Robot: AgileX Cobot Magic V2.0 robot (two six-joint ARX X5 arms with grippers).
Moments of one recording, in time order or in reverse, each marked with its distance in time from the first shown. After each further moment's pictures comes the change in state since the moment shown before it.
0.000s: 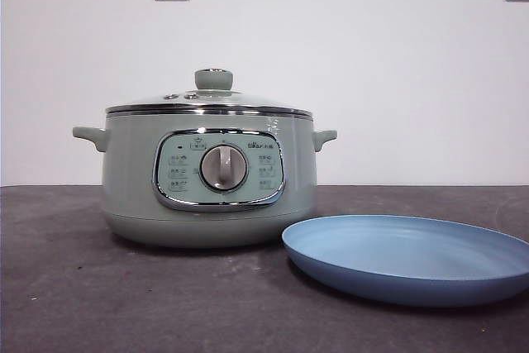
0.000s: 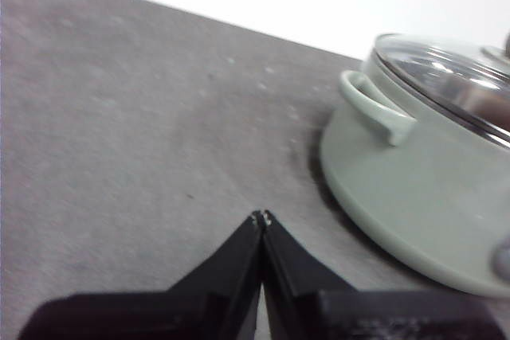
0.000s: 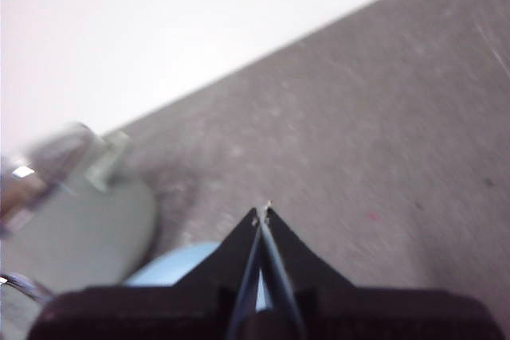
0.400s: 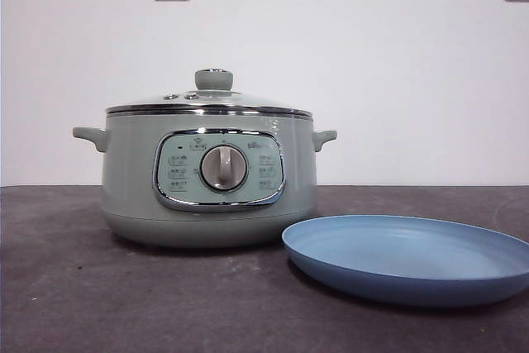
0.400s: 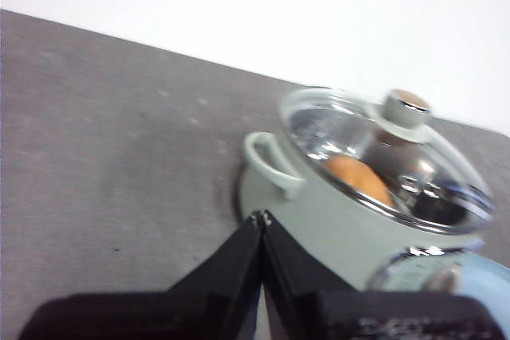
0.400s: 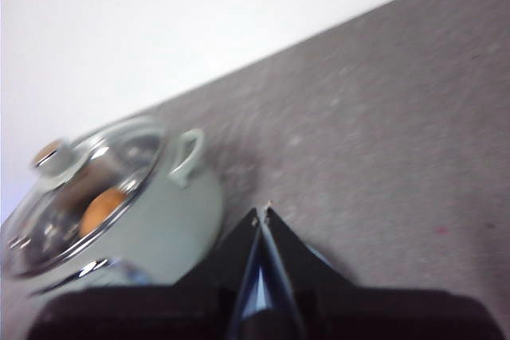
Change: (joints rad) left arm 0.000 0.170 0.317 -0.143 0.144 -0.002; right arm 0.000 0.315 0.326 -0.132 -0.169 -0.042
